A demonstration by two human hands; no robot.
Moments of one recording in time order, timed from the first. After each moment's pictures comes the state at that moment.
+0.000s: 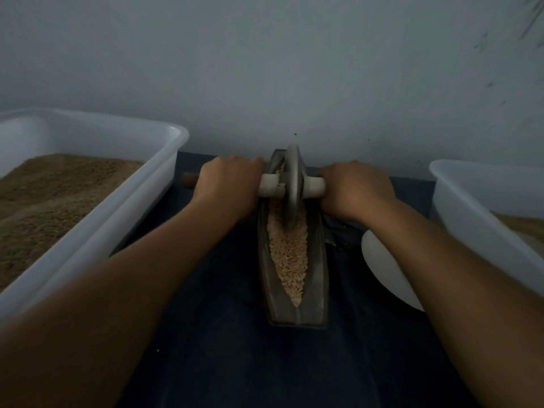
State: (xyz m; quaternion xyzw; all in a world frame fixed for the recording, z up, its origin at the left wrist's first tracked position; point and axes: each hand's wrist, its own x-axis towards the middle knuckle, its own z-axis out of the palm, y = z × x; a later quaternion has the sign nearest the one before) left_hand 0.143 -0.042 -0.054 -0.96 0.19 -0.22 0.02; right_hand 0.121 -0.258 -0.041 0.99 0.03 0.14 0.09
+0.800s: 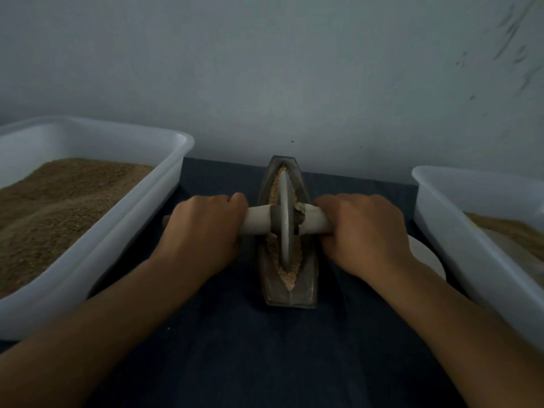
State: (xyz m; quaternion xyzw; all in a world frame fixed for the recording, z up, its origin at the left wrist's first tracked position) left_hand 0.050 -0.006 -0.061 -0.95 0.20 -0.23 0.03; right_hand 0.014 -0.244 -0.046 0.94 0.10 0.30 0.09
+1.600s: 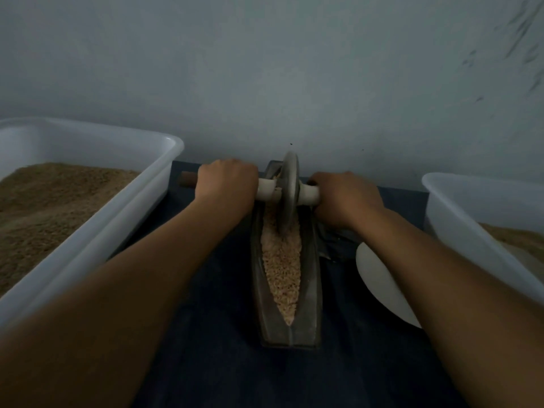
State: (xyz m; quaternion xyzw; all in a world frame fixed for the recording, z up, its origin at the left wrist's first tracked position) left_hand 0.148 -0.055 -0.035 -0.98 0.13 -0.16 0.03; right_hand 0.132 -0.264 -0.045 0.99 0.04 0.13 0.03
